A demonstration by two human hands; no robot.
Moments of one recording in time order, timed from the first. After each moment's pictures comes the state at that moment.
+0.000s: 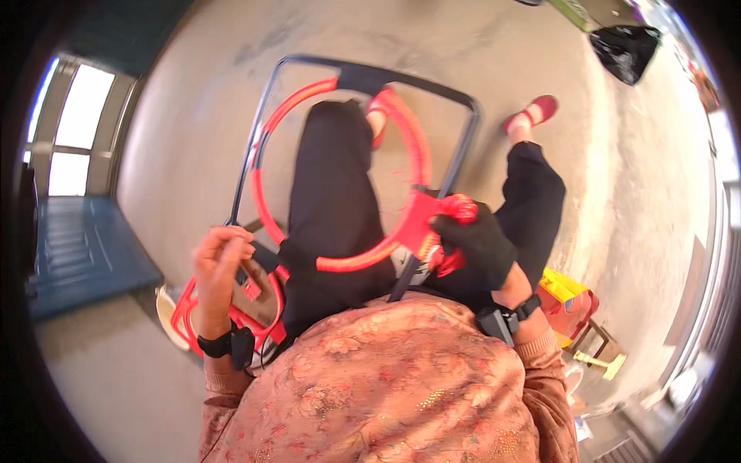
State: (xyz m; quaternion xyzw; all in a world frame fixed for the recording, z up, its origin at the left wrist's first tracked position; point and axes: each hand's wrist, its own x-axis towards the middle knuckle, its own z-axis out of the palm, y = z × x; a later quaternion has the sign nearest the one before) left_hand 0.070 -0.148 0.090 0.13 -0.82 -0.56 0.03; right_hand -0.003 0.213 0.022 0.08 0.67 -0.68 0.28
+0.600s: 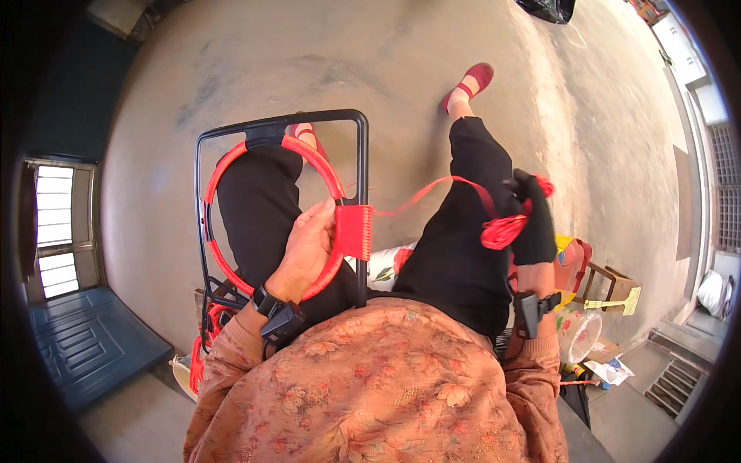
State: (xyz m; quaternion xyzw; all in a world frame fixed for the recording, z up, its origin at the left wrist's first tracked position) left_hand -0.016 0.006 0.000 0.17 -0.43 -0.83 -0.31; right_hand 0.040 0.346 -0.011 0.33 0.46 -0.81 -0.12
